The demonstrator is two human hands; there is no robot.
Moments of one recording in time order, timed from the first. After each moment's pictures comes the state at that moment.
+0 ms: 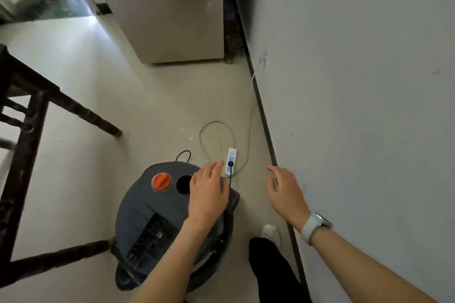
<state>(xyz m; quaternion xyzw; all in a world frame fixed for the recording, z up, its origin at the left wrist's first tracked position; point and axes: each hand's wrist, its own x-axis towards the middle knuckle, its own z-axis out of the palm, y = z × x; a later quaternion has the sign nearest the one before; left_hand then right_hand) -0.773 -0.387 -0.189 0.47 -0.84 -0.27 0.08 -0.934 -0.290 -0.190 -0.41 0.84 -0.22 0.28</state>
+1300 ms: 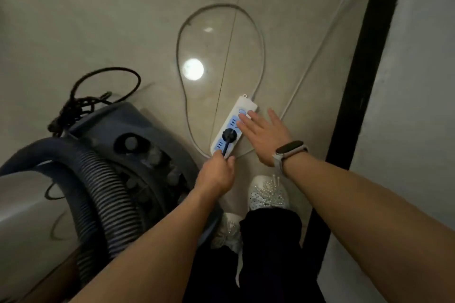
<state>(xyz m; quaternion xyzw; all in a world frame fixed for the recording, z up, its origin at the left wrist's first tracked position) -0.944 -0.515 -0.771 0.69 -0.47 -0.50 -0.22 -1.085 -0.539 -0.799 -0.77 0.47 0.33 0.28</state>
